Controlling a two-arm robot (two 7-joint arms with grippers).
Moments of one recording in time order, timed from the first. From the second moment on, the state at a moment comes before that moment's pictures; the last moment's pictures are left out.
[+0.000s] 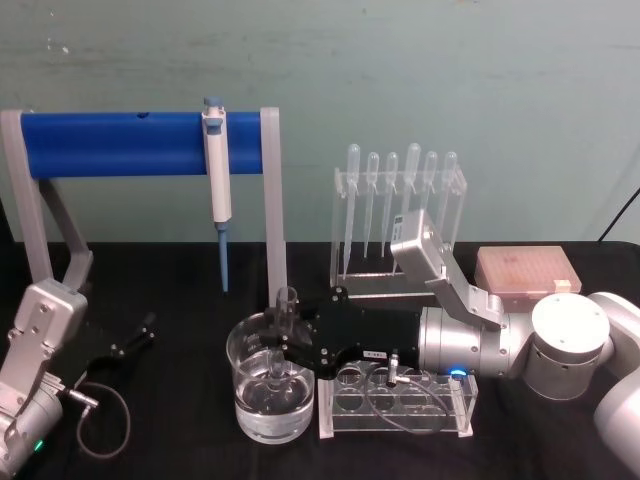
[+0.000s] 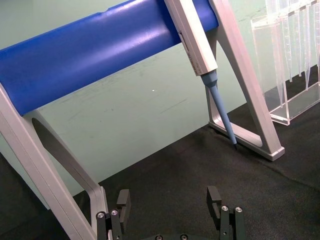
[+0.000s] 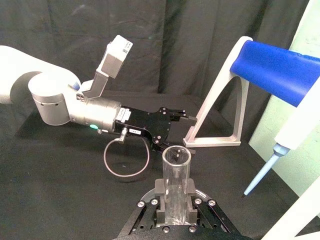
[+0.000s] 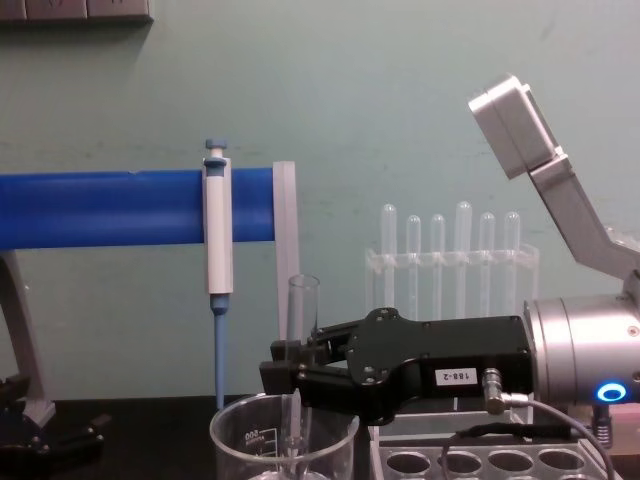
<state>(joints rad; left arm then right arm) -0.20 0.60 0.45 -1.41 -0.25 -0.12 0.03 0.65 0.40 -0.73 -1.20 0.45 -0.13 0.87</state>
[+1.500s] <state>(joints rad) -0.20 0.60 0.45 -1.41 -0.25 -0.12 0.03 0.65 0.40 -0.73 -1.20 0.45 -0.13 0.87</state>
